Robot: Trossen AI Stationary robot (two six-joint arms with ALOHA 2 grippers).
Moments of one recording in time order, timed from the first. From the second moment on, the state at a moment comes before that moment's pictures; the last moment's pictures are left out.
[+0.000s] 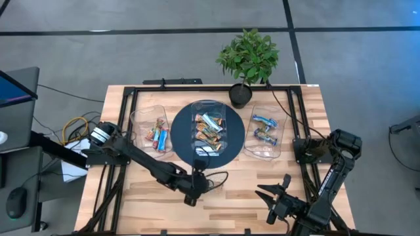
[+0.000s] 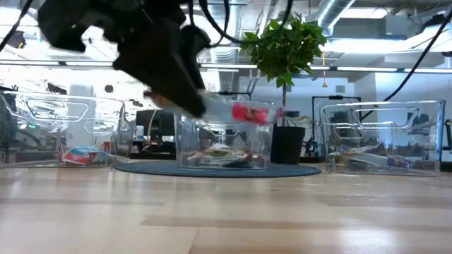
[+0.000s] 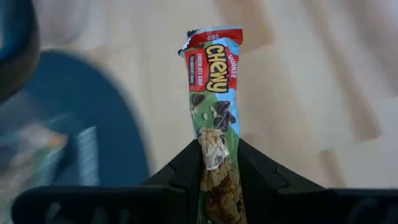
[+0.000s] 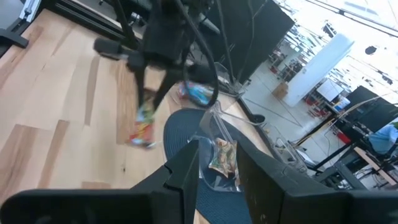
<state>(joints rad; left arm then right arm) -0.48 1.85 1.20 -0.30 -0.35 -0.06 1.13 1.80 1.25 -1.15 1.38 1.07</state>
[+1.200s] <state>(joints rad) -0.53 1.46 1.02 -1.58 -0.84 -1.29 1.11 1.80 1.25 -1.14 1.34 1.07</state>
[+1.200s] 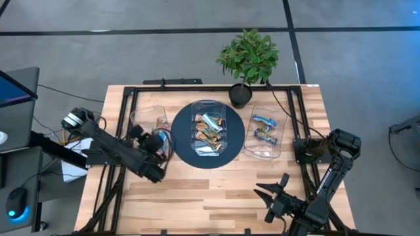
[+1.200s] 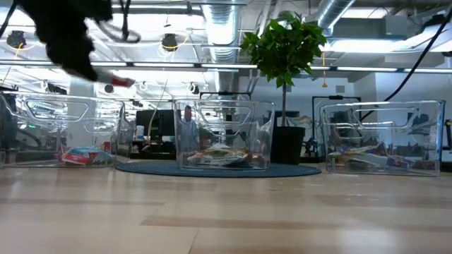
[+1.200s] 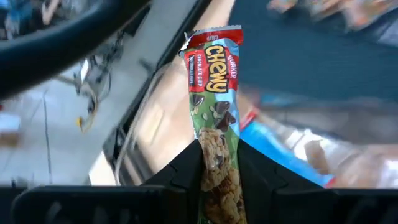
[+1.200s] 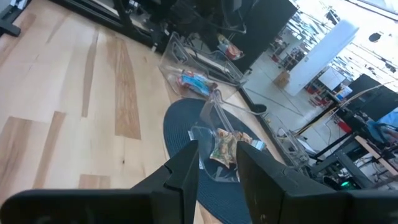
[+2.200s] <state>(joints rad) -0.29 1.23 0.66 -1.27 -0.89 -1.53 1.06 1.80 1.25 -1.14 1.29 1.06</state>
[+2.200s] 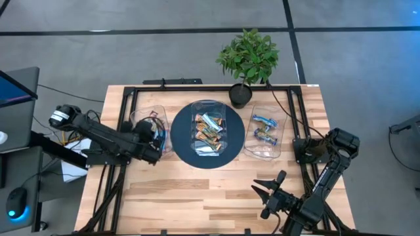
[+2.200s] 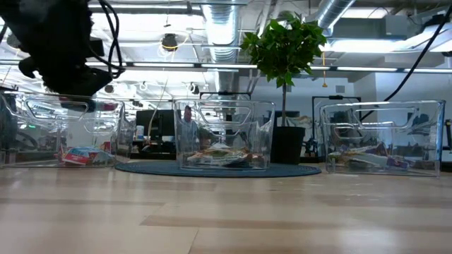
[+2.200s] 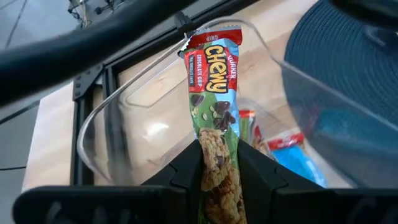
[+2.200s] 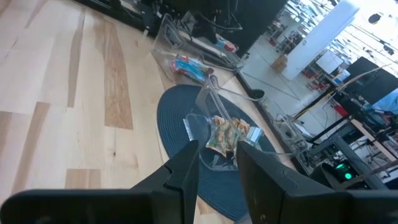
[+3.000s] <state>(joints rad) -0.23 1.23 0.66 -1.21 -0.93 -1.39 1.06 1.80 1.25 -1.14 1.30 1.03</state>
